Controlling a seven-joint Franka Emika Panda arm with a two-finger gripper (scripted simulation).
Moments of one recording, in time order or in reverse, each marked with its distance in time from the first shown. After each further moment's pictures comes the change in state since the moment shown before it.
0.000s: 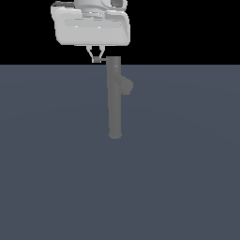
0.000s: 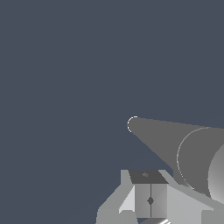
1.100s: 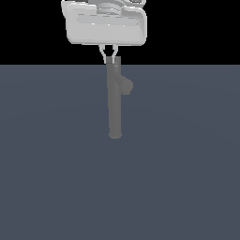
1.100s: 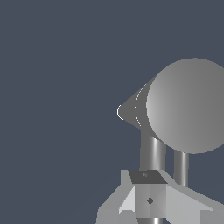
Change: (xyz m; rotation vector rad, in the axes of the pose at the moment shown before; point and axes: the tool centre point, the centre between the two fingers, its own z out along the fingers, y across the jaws) arm -0.040 0.034 0.001 0.005 -0.009 -0.039
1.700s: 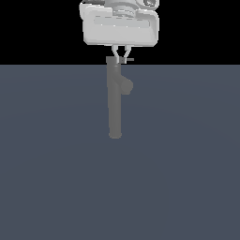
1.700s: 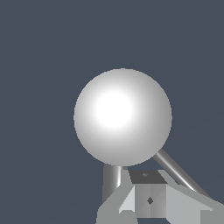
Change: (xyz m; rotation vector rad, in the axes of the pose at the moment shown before) arm 0.006 0.037 0.000 0.012 -0.030 0.001
